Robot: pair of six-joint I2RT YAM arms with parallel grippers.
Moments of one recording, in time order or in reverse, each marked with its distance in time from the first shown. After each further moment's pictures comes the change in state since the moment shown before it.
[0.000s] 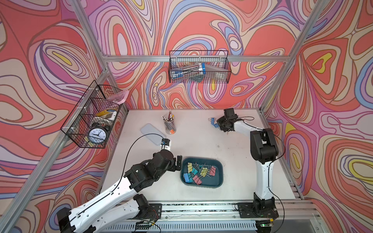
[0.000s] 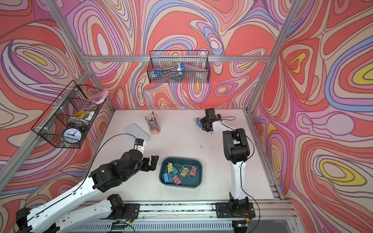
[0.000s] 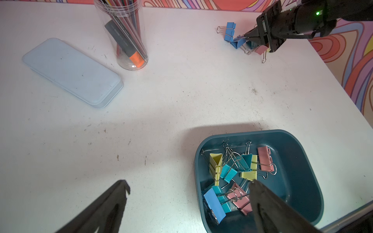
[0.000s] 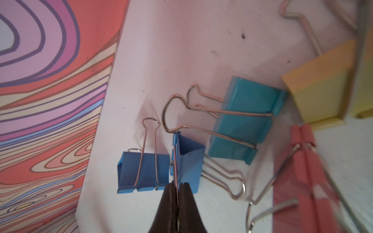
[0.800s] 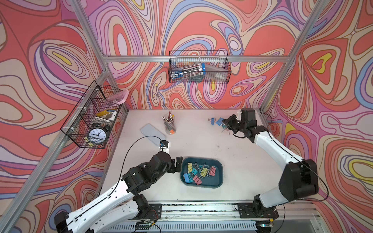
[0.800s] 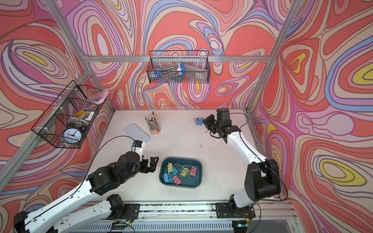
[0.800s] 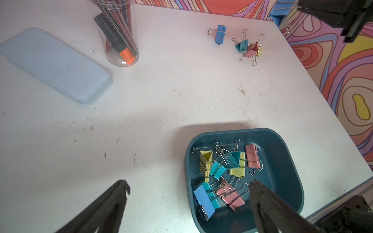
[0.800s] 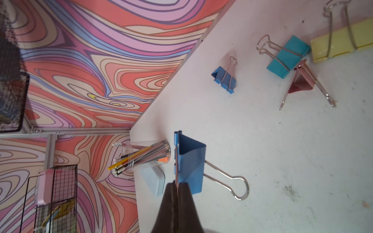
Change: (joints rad) left arm 0.000 -0.048 -0.051 0.047 0.056 -0.036; right arm 0.016 -0.736 -0.417 -0.048 -0.240 -0.204
